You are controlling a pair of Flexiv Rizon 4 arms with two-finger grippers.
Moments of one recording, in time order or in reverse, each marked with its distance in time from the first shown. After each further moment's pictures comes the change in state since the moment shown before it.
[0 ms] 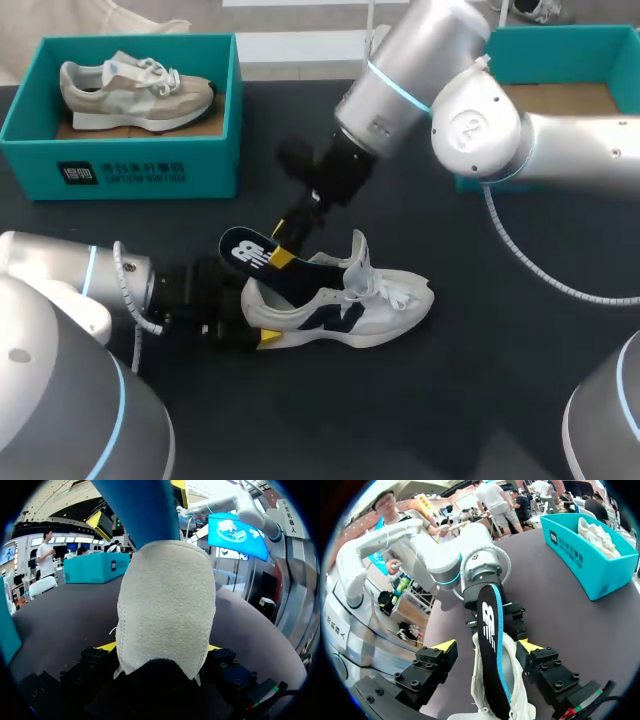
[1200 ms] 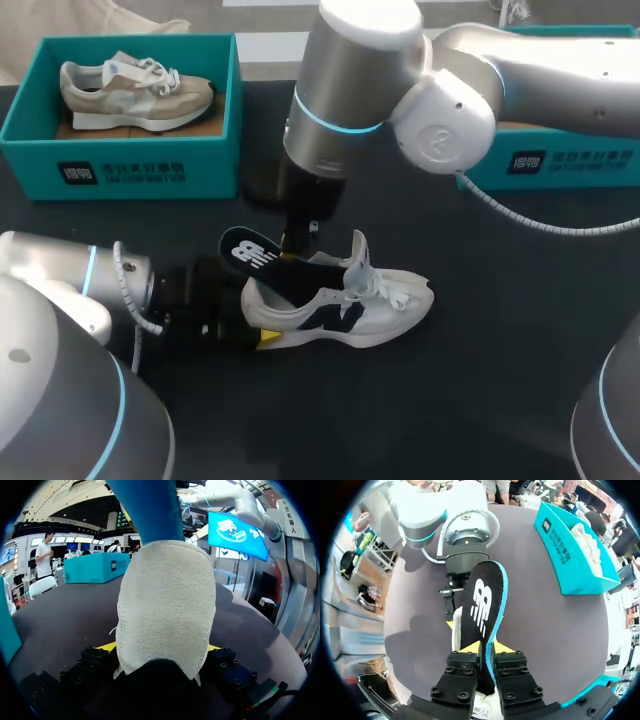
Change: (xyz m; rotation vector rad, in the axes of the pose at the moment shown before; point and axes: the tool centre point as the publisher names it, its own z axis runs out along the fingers) left arm 0.000 0.000 0.000 0.000 0.000 0.000; right arm -0.006 -0.013 -0.013 0.357 -0.412 -0.134
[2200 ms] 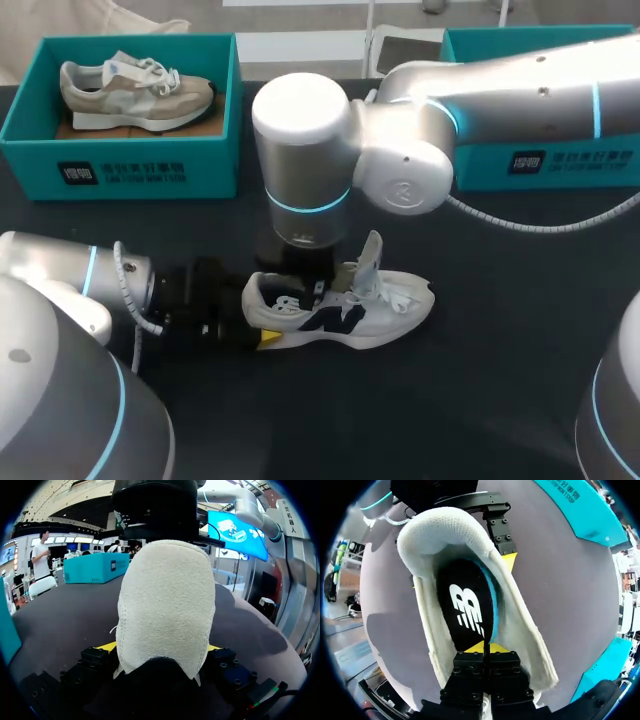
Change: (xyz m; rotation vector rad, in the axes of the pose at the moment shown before) left arm 0.000 0.000 0.000 0.000 0.001 0.001; right arm 0.020 -0.071 0.074 0.305 -0.094 0.185
